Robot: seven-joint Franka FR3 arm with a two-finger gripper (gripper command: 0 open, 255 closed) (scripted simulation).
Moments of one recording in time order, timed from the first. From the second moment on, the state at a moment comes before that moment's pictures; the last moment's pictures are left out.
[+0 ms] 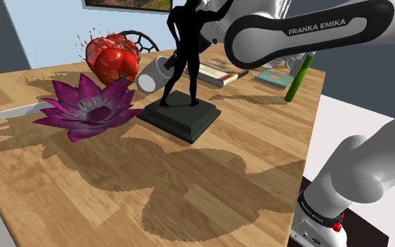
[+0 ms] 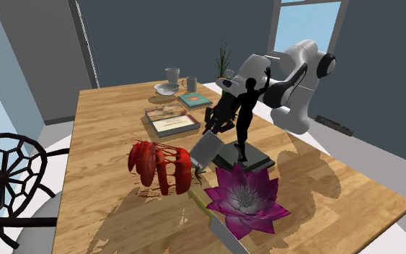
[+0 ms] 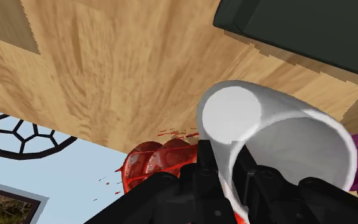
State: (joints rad) arm 0.15 -0.31 0.33 -2.22 0.00 2.68 -0.15
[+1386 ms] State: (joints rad) arm 0.15 -0.31 0.32 -1.94 0.02 2.40 -0.17
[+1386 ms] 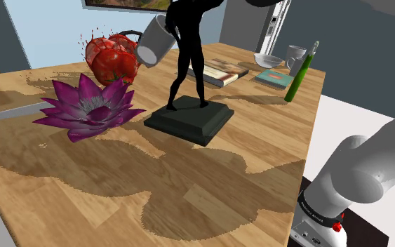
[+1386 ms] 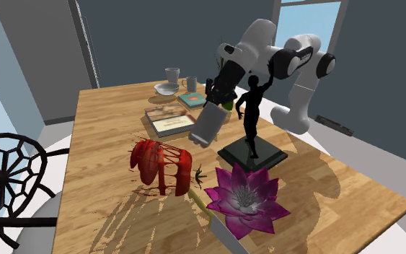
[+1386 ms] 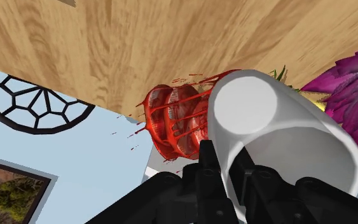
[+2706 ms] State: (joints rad) arm 0.13 -0.21 0.33 -1.57 -0.01 2.11 -0.17
